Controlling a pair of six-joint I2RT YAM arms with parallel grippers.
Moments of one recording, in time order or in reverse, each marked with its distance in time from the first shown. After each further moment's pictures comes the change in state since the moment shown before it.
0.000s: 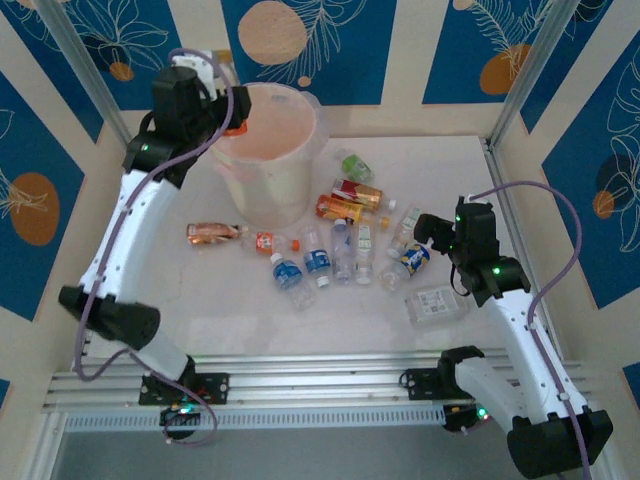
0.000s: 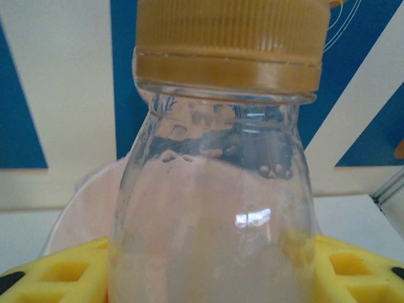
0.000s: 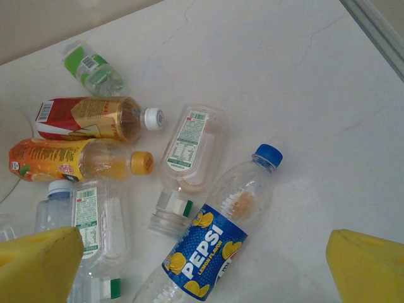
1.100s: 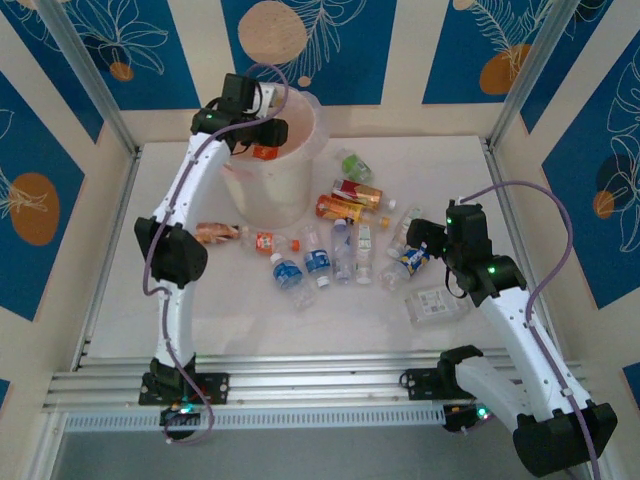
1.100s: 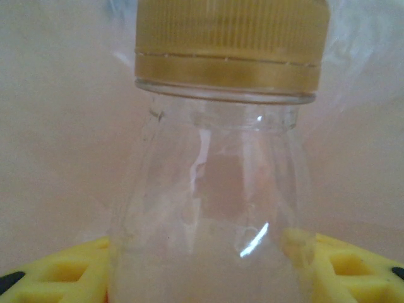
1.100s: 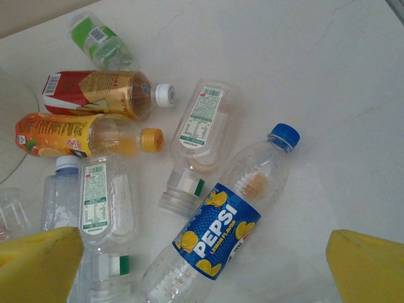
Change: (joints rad) left arm 0.002 0.526 0.378 -0.343 0.169 0.159; right arm 0.063 0.014 0.001 -0.038 0.006 0.023
